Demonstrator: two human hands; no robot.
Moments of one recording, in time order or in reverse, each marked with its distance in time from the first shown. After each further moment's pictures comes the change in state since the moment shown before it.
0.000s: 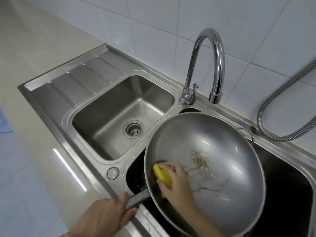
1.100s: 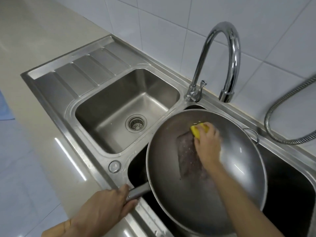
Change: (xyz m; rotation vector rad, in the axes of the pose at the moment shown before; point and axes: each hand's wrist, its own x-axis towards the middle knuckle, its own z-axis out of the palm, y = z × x) left_hand 0.001 -0.008 -0.002 -0.066 0.050 -0.012; right_hand 0.112 0.071 -0.066 -0.576 0.285 0.087
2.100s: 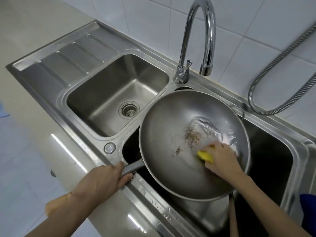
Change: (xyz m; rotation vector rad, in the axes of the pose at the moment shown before) left_hand 0.001 -0.009 0.015 0.164 0.157 0.076; right_hand -0.110 0.074 -0.055 -0.119 -0.467 -0.139
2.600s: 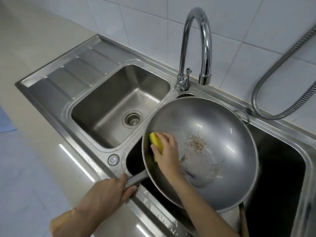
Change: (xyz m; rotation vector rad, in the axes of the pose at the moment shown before) left_hand 0.002 0.004 -0.009 -0.022 -0.109 -0.022; right_hand 0.057 -0.182 0.004 0.856 0.248 0.093
